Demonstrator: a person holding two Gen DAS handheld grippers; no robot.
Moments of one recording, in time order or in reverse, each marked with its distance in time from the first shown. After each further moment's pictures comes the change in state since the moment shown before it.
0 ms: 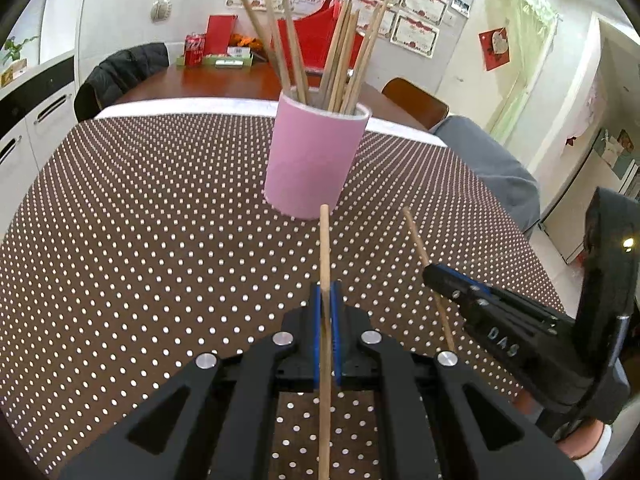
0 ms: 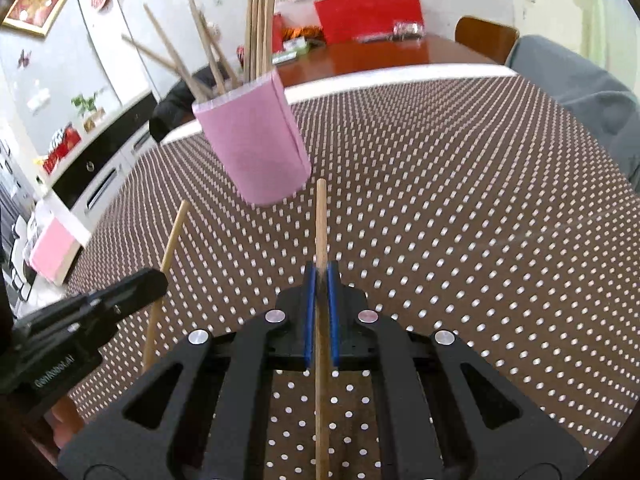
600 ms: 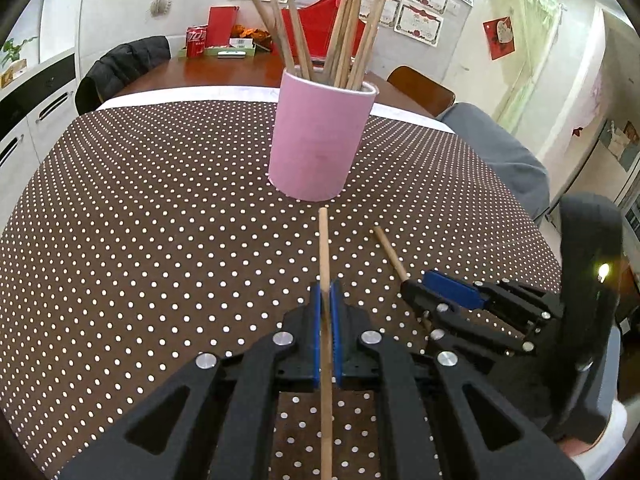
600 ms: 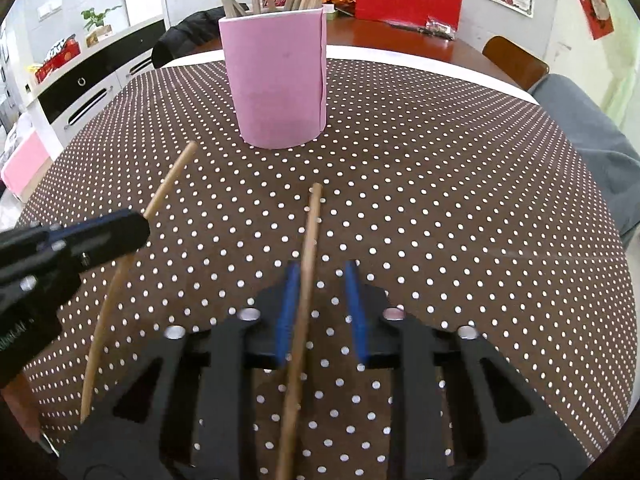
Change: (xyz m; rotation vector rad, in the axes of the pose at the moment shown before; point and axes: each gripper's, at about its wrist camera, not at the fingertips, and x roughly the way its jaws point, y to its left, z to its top) left arm 0.017 -0.001 -0.008 0.004 0.047 0.023; right arm 0.043 0.022 -0.014 -0.248 0.140 -0.098
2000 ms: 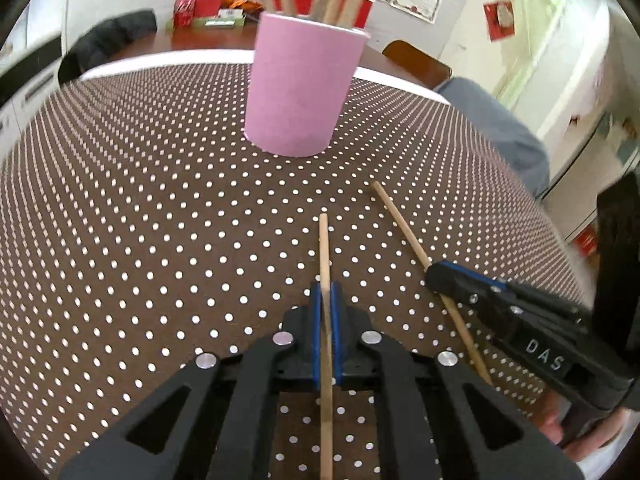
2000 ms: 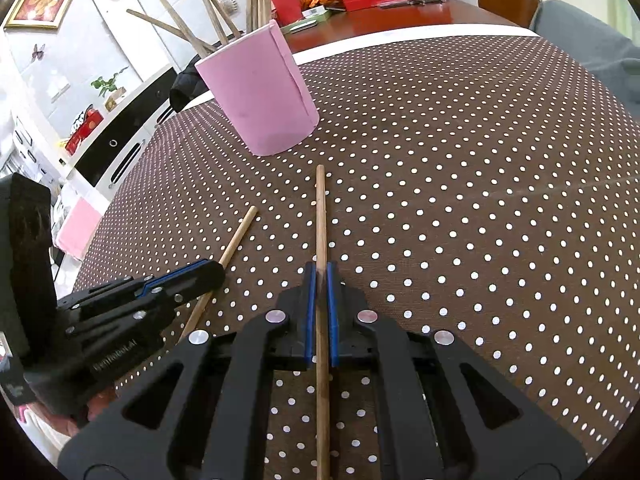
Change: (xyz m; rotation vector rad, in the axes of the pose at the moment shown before) left arm 0.031 -0.002 -0.008 -0.031 0.097 -0.053; right arm -0.016 -0.044 -0.017 0.226 -0.013 0.237
